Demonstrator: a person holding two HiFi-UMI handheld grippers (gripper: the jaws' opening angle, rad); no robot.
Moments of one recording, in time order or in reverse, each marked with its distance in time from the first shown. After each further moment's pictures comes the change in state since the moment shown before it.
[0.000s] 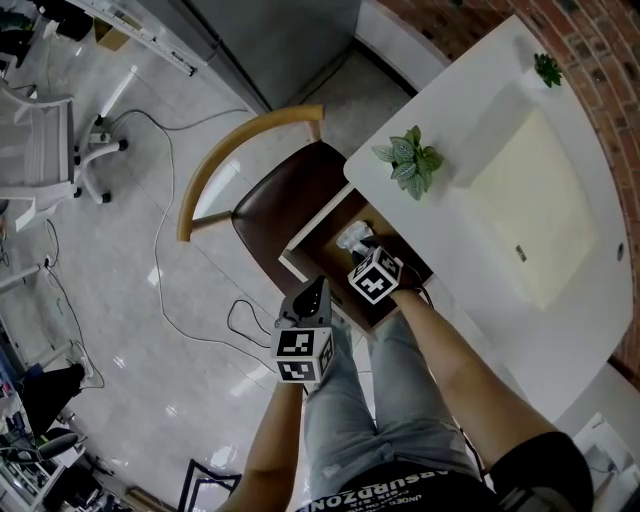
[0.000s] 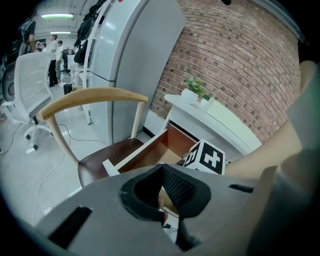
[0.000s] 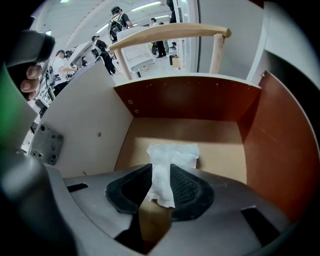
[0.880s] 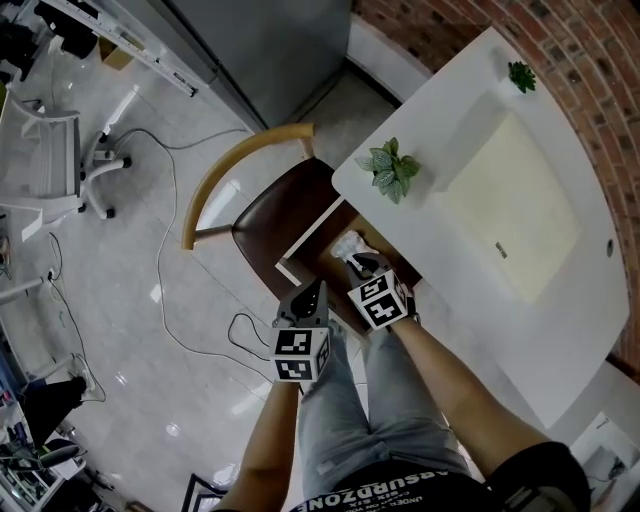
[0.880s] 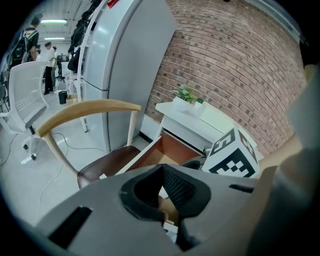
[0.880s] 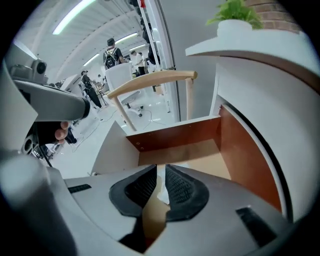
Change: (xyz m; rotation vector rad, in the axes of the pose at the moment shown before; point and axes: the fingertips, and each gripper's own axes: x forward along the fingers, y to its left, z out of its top) left arm -0.012 -0.018 0.024 0.063 -0.031 -0.019; right arm -0.092 0.008 0.036 0.241 -0.278 -0.034
